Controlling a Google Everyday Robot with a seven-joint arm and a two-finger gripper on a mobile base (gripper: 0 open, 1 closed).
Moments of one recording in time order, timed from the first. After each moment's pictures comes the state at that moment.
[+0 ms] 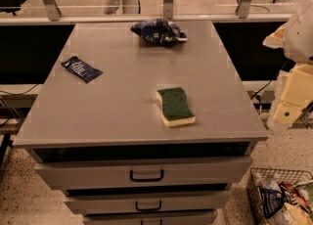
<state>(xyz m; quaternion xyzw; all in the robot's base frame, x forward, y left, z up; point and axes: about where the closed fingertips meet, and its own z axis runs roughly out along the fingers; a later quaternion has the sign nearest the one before) 0.438 -0.217 0.977 -0.60 0.78 -0.04 0.16</state>
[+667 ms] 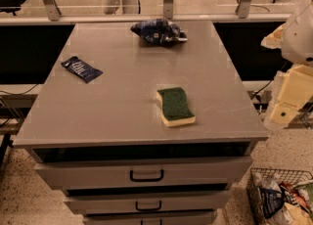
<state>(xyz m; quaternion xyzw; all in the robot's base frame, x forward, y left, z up) 0.440 -0.212 0.975 -0.60 0.78 -0.03 0.17</state>
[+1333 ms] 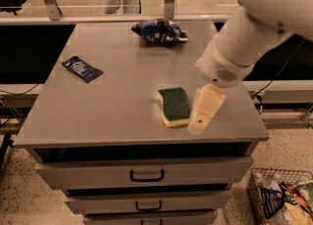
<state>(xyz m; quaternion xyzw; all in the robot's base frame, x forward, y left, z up) 0.491 -0.109 0.897 -0.62 0.76 0.04 0.19</state>
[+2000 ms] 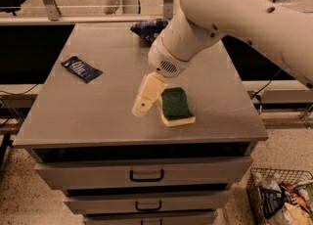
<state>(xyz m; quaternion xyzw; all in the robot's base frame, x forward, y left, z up) 0.550 0.018 0.889 -0.62 0.73 0.11 0.27</state>
